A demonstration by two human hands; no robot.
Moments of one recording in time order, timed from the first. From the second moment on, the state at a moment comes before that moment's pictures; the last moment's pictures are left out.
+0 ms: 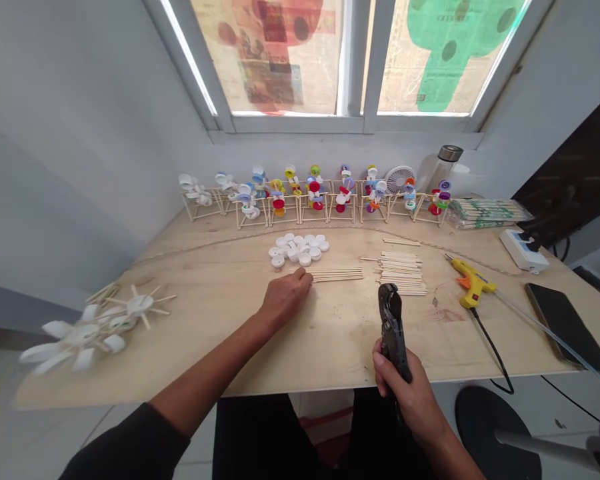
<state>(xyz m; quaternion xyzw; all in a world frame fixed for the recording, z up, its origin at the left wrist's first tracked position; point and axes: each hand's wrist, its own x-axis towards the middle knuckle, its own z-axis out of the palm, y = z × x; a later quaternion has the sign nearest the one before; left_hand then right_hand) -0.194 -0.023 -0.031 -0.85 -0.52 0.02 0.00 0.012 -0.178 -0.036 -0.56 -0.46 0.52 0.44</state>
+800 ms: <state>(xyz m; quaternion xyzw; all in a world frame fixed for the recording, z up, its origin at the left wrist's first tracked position) -0.200 -0.044 -0.019 -0.87 -0.48 0.06 -0.09 -0.004 -0.189 -0.029 -0.58 -0.47 0.50 0.44</state>
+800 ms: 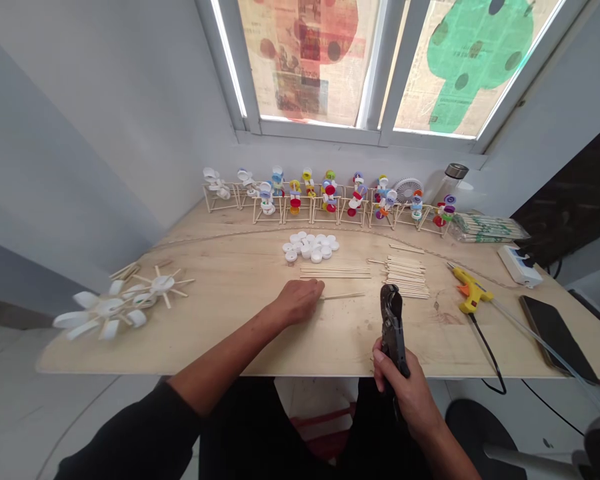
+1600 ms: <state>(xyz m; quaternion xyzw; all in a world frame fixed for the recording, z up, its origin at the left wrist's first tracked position) -0.193 -0.103 -0.065 -0.60 -0.41 -0.49 -0.48 -0.007 -0.182 -0.027 -0.56 -0.49 0.50 0.45</state>
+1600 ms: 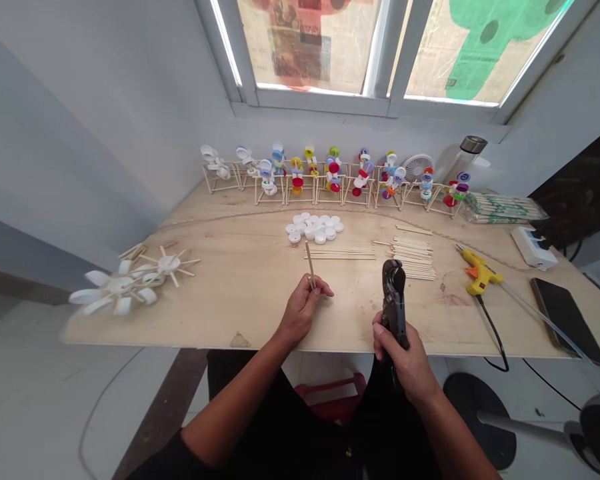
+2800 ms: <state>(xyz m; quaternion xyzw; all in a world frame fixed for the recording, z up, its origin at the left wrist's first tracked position) -0.202 -0.121 -0.035 -0.68 -0.42 -0.38 -0.46 -0.013 -0.172 -0.010 -0.60 -0.68 0.34 0.25</state>
